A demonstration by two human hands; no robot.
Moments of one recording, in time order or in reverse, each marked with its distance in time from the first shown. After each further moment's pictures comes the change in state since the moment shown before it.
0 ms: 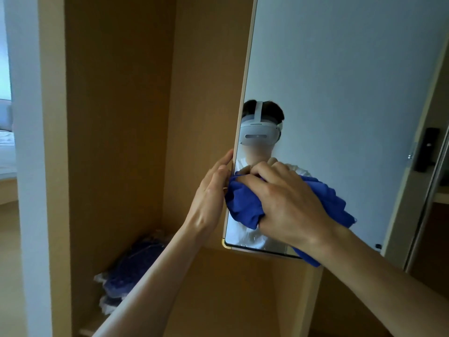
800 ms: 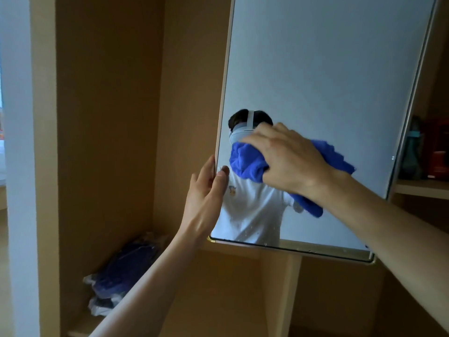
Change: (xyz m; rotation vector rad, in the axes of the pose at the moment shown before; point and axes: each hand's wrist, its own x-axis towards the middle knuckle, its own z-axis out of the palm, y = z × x) left_hand -0.023 0.001 0.021 0.199 0.124 0.052; right_hand 0.022 0.042 -0.055 -0.071 0.040 0.025
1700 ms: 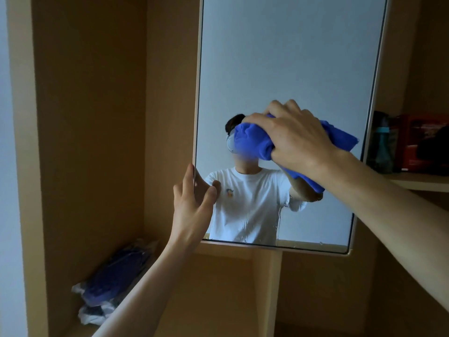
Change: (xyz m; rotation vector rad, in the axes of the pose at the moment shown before) left_hand -0.017 -0.005 0.020 0.128 0.072 -0.036; right_hand -0.011 0.049 -0.026 -0.201 0.093 0.094
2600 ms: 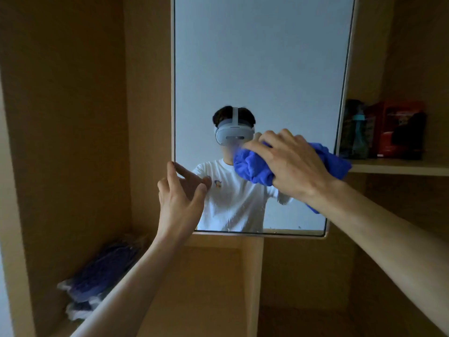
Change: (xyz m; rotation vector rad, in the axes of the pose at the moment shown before) left_hand -0.014 0.012 0.014 0.183 -0.003 -0.027; right_hand -0.071 0.012 0.017 -0.044 -0.100 -0.036
